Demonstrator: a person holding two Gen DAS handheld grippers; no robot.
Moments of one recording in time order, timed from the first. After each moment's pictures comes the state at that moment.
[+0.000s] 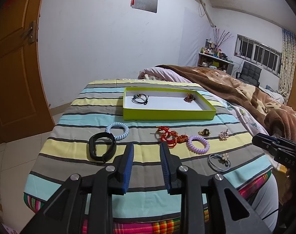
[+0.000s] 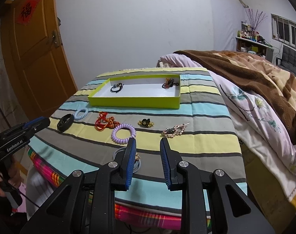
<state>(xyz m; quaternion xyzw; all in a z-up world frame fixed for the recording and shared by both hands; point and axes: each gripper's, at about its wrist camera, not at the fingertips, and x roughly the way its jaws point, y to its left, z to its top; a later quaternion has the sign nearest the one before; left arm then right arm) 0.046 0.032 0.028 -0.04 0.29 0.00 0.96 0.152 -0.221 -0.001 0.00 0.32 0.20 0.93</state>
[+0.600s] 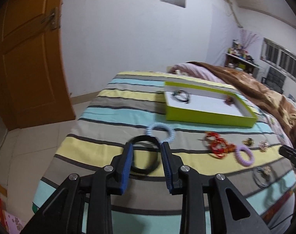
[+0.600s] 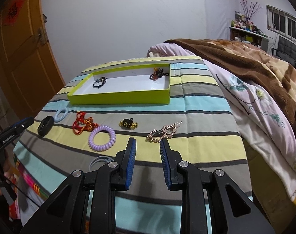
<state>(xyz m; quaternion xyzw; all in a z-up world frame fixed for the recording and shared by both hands) 0.086 0.091 0.001 -0.06 0.31 0.10 0.94 0.201 -0.221 -0.027 0.01 0.36 0.17 0.92</state>
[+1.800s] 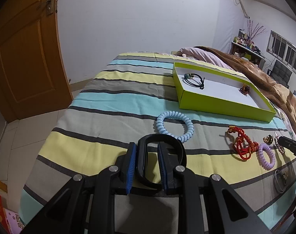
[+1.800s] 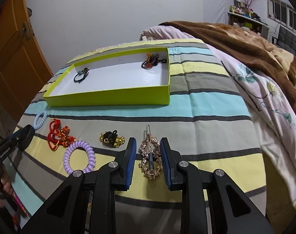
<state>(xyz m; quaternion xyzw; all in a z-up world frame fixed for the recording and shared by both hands) 0.125 0.105 -0.034 -0.07 0.36 0.09 0.93 0.263 -0.202 -0.050 0.00 0.41 0.15 0.90</state>
